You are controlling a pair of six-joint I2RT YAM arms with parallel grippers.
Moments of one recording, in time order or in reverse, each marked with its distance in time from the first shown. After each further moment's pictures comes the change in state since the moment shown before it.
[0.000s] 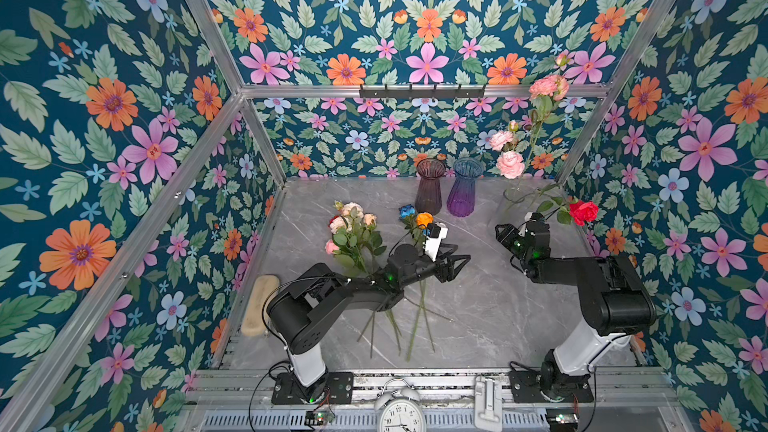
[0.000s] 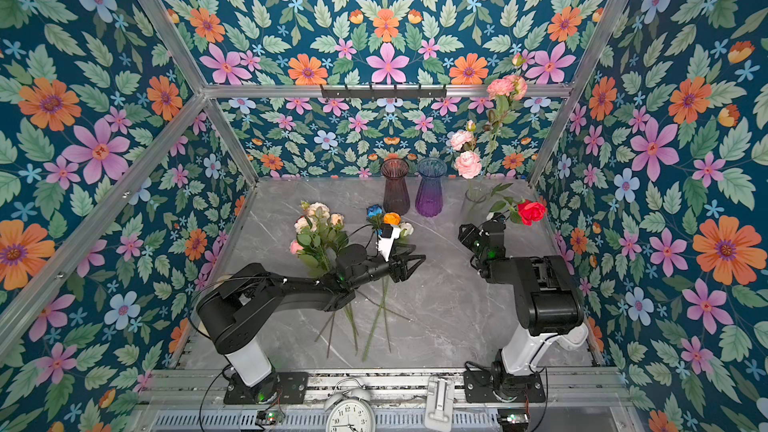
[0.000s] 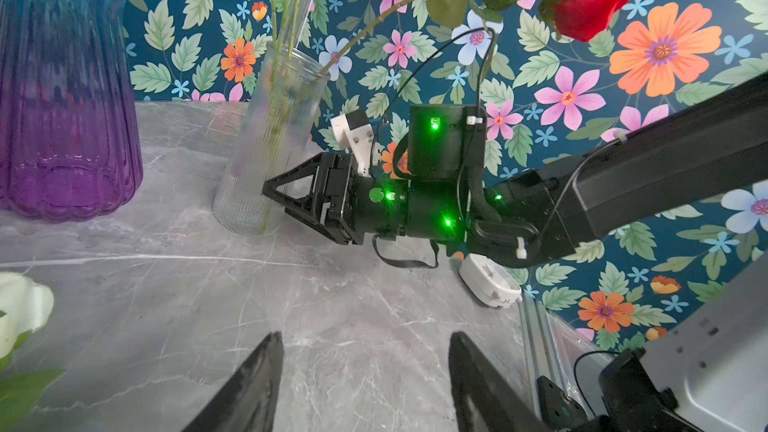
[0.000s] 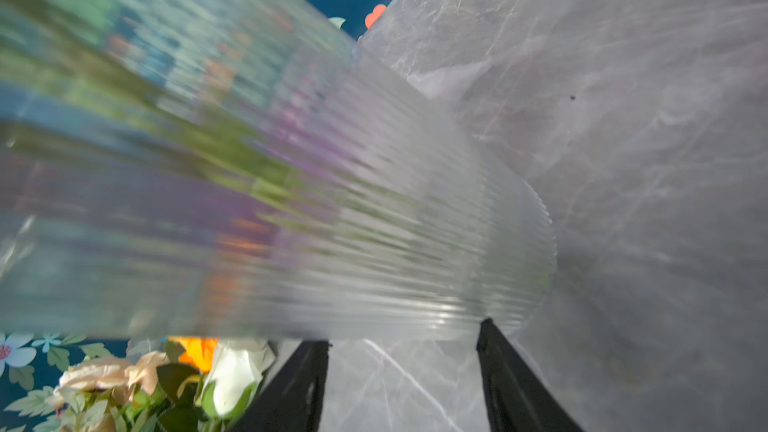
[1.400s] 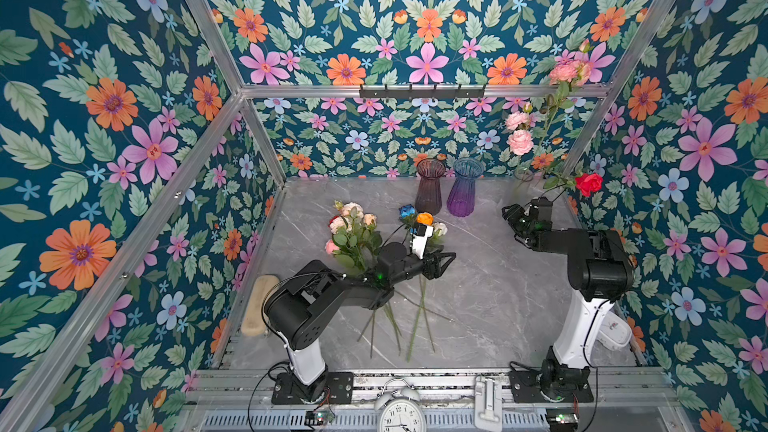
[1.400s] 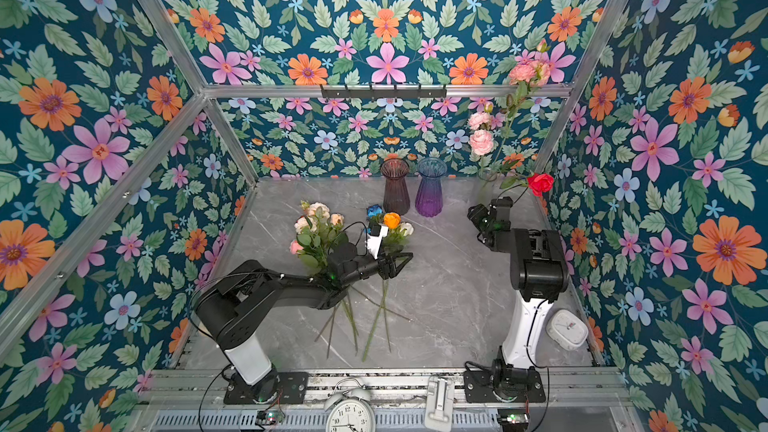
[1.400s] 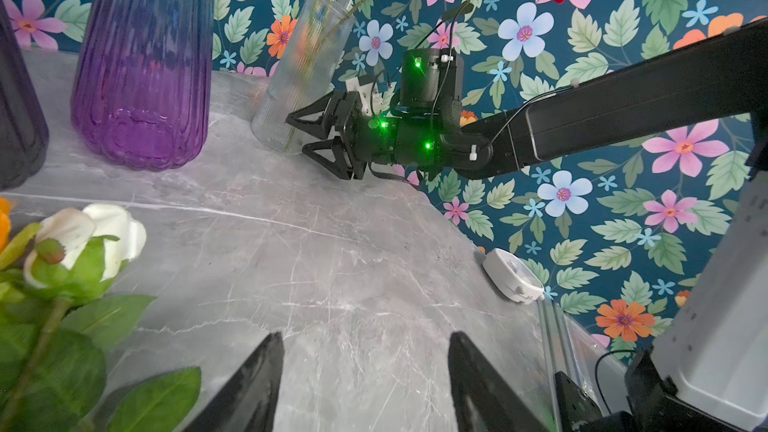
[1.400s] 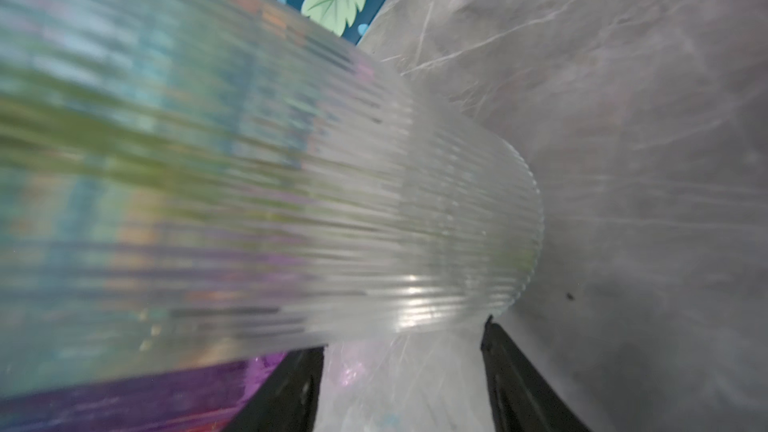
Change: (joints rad) left arm 0.100 -0.006 -0.078 0.011 0.047 -0.048; right arm -0.110 0.296 0.402 -0.169 -0.053 0.075
